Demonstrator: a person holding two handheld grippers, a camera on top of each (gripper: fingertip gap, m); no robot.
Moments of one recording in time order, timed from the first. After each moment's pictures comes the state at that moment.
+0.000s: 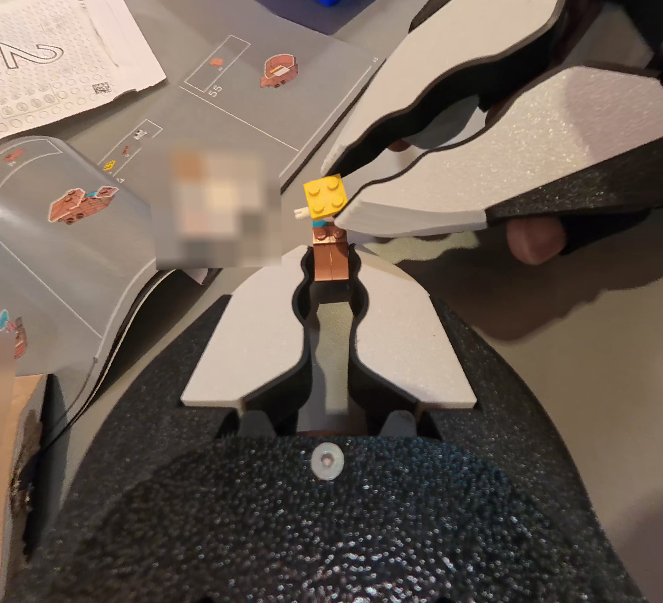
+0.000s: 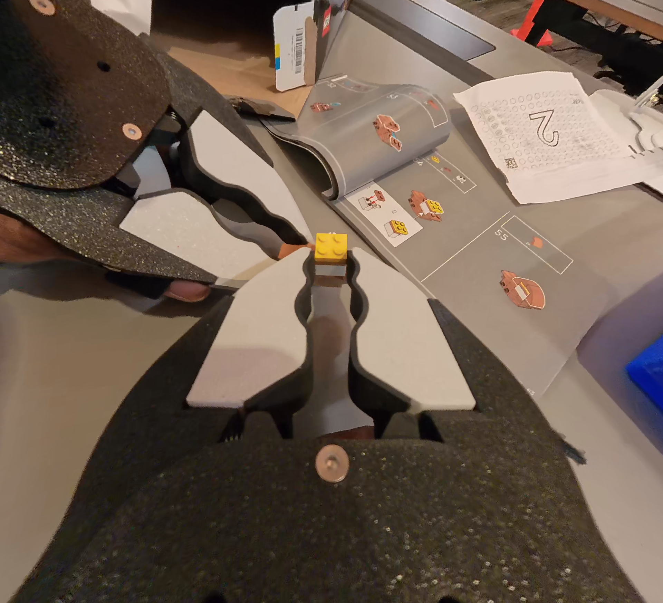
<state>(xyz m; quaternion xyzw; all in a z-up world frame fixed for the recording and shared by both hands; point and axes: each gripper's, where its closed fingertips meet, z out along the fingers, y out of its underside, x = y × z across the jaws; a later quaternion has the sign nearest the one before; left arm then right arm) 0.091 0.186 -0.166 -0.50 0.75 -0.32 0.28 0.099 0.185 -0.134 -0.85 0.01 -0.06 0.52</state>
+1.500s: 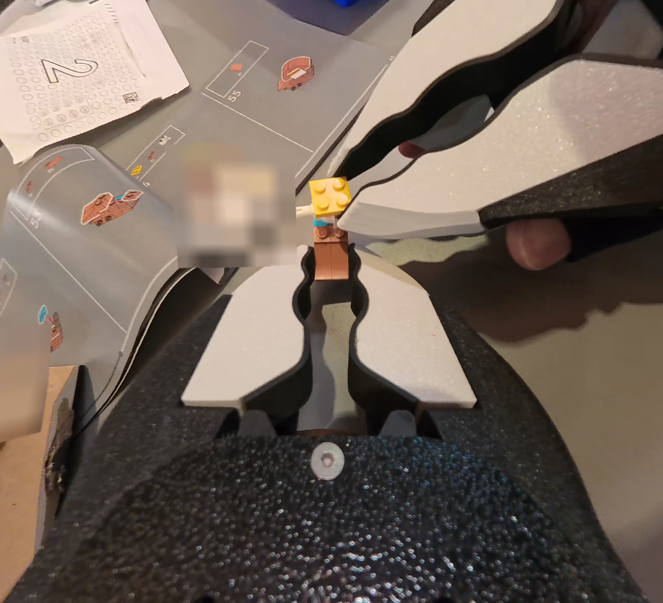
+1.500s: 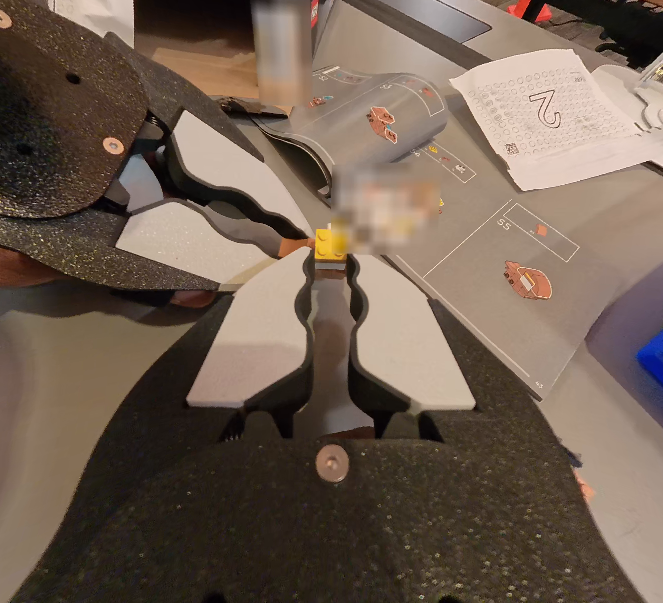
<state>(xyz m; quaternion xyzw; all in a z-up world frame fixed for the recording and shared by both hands) 0.094 0.192 -0.165 -0.50 0.75 -0.30 0.32 0.101 0.187 -0.137 -0.86 0.03 -0.06 0.51</state>
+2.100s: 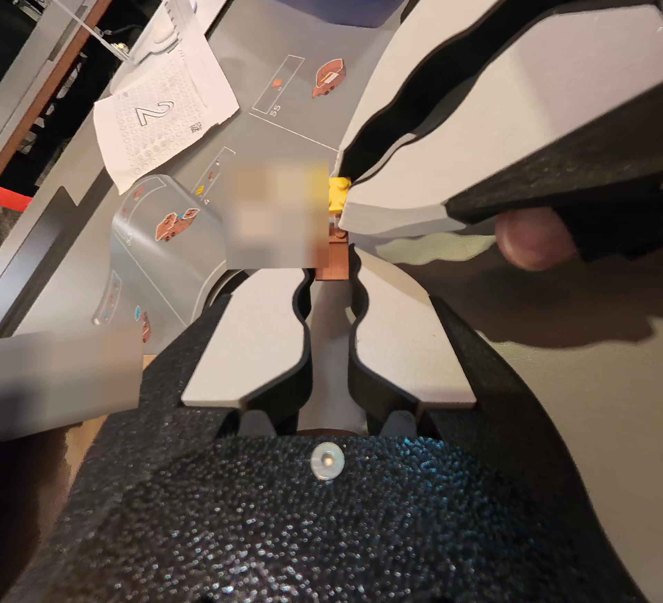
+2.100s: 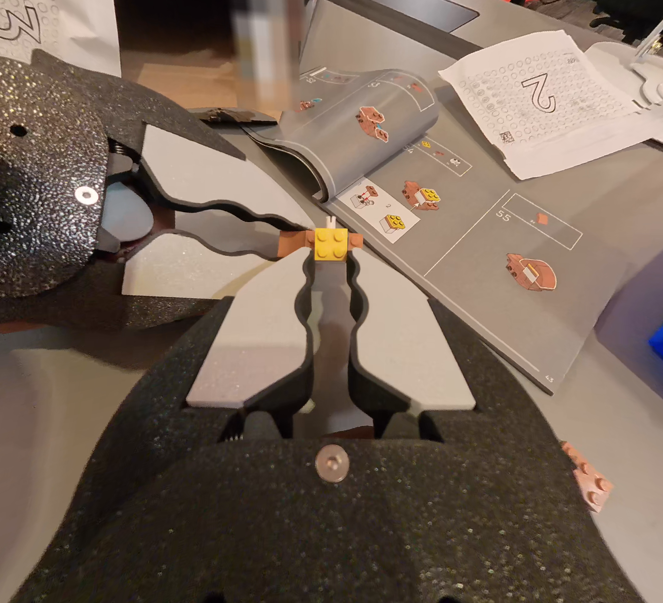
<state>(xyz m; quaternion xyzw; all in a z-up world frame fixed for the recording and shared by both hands) 0.098 0.204 -0.159 -0.46 0.76 -0.21 0.41 0.103 0.191 -0.136 -0.86 0.07 -0.05 0.51</state>
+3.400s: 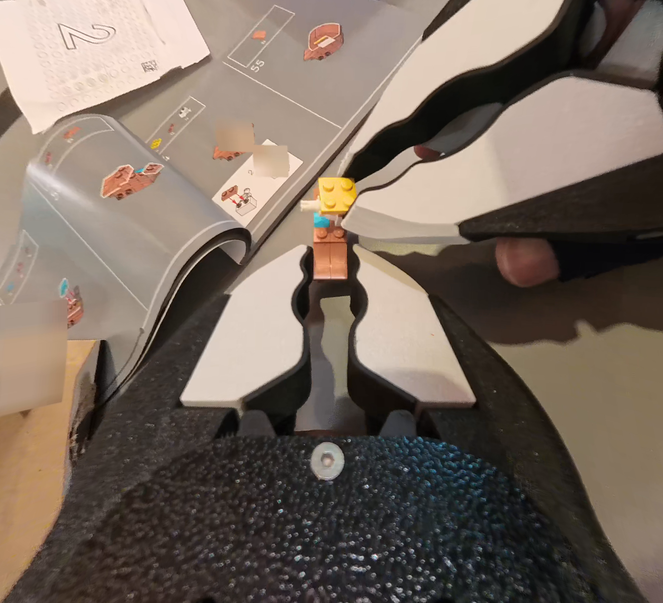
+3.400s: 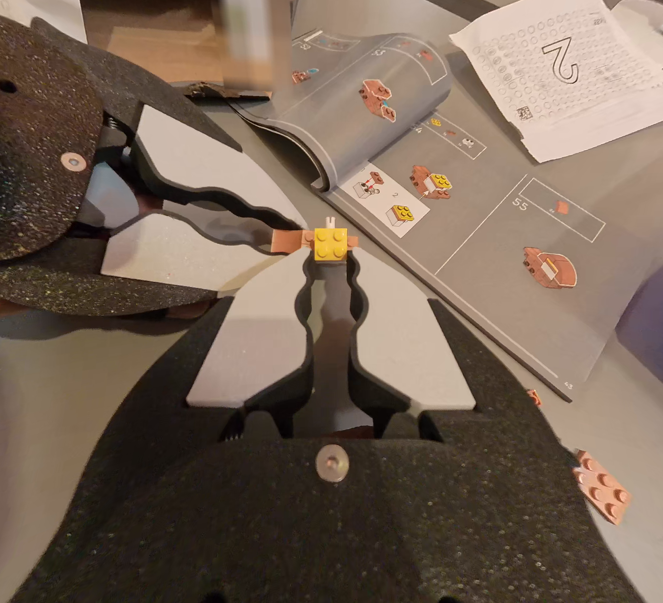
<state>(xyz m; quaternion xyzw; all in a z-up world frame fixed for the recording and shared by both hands) 0.092 0.208 -0.172 -0.52 0.75 -0.27 0.32 0.103 0.200 -0.151 -0.88 0.07 -0.05 0.47</state>
